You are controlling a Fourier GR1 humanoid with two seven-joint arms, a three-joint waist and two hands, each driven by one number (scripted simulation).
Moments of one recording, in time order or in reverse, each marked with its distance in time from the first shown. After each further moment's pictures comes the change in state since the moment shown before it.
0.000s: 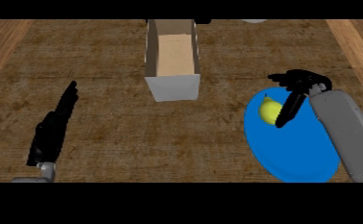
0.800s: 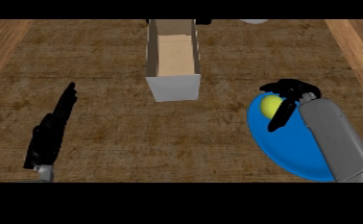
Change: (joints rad) left arm 0.023 -0.054 0.063 -0.035 -0.062 -0.071 0.007; right arm 0.039 0.067 -0.030 0.037 0.129 -0.003 -0.092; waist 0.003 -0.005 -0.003
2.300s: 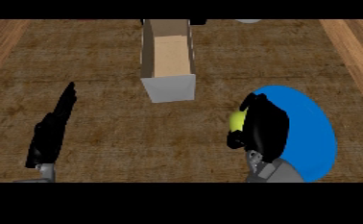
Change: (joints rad) left arm -0.008 -0.036 0.033 0.006 -0.032 -0.010 0.019; right arm 0.338 0.249 0.407 -0.798 0.873 -0.615 0.568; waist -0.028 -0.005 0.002
